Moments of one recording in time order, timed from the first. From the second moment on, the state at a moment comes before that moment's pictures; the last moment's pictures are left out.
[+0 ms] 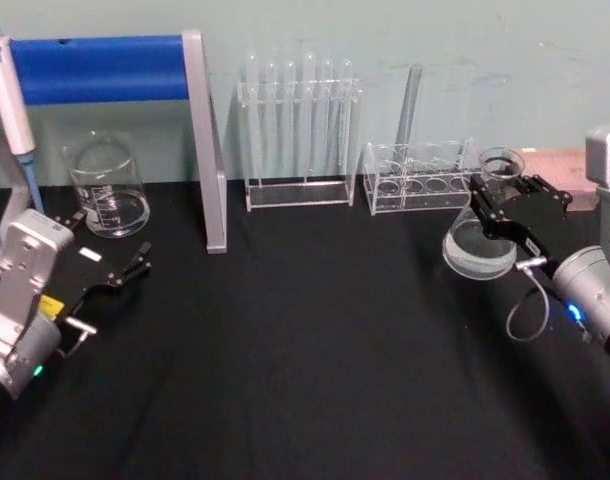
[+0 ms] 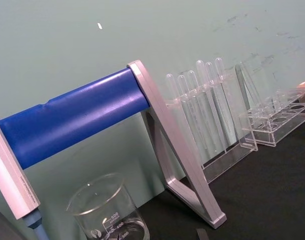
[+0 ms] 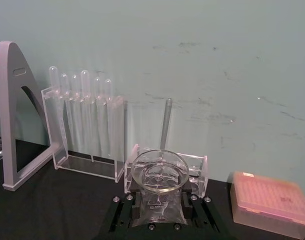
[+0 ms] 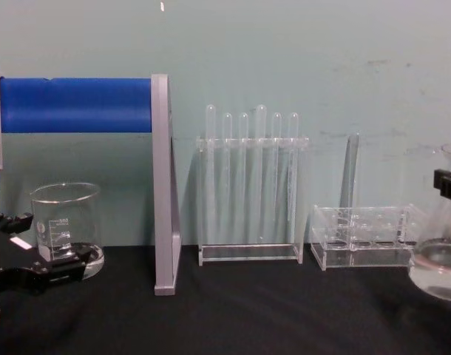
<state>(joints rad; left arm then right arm) -0.20 0.60 0.45 -1.41 -0.25 -0.12 0.03 0.11 0.29 -0.13 -1.64 0.21 0.17 0.13</state>
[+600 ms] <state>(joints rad) -0.20 0.60 0.45 -1.41 -0.25 -0.12 0.03 0.18 0.26 -0.24 -1.59 0.20 0.15 0.28</state>
